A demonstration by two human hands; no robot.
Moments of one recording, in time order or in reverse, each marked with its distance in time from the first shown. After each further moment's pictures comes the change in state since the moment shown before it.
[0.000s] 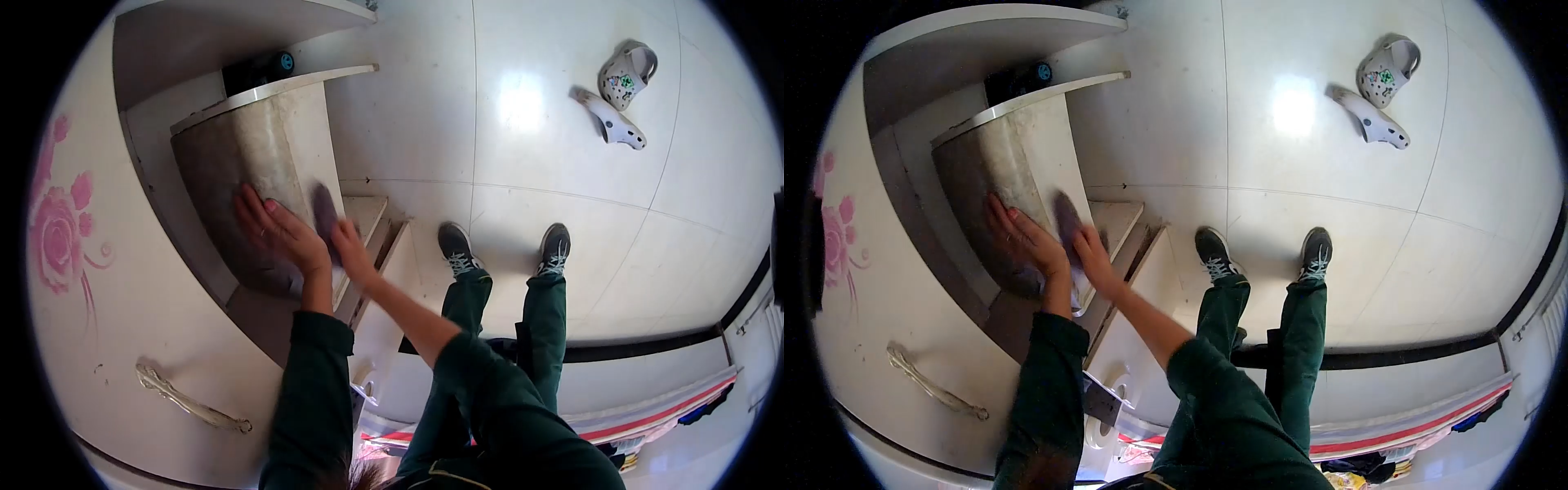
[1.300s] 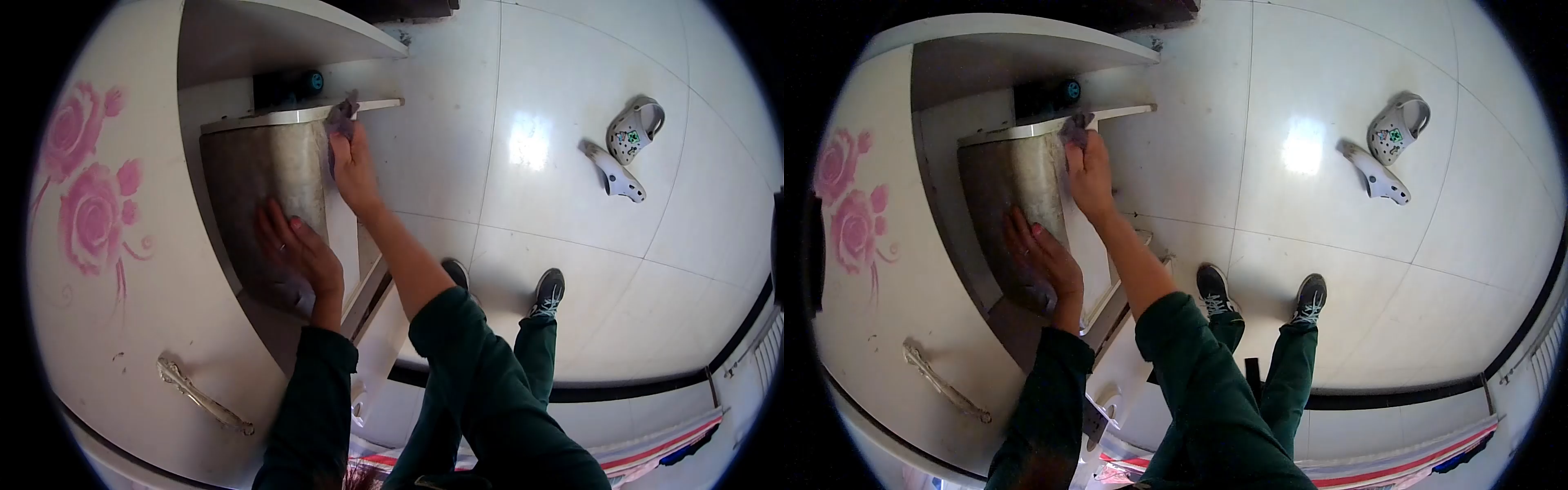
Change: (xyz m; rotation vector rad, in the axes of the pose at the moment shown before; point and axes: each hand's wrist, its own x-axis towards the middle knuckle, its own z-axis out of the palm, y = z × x) left_hand 0.003 0.000 -0.003 0.107 0.005 0.007; right_hand 0.113 -0.134 0.025 -0.170 -0.041 -0.392
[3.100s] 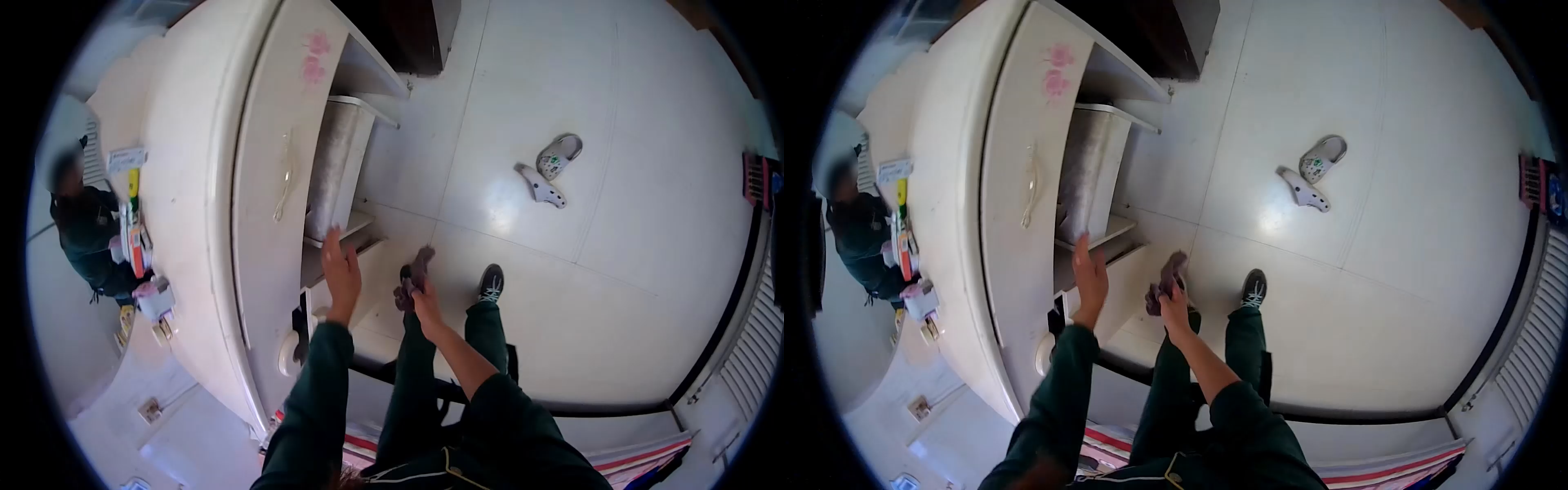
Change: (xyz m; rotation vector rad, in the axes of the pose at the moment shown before) left_hand -0.146 0.020 -0.169 -0.418 -0.312 -0.070; right_hand -0.351 -0.032 -0.162 -0.453 0.079 0.640
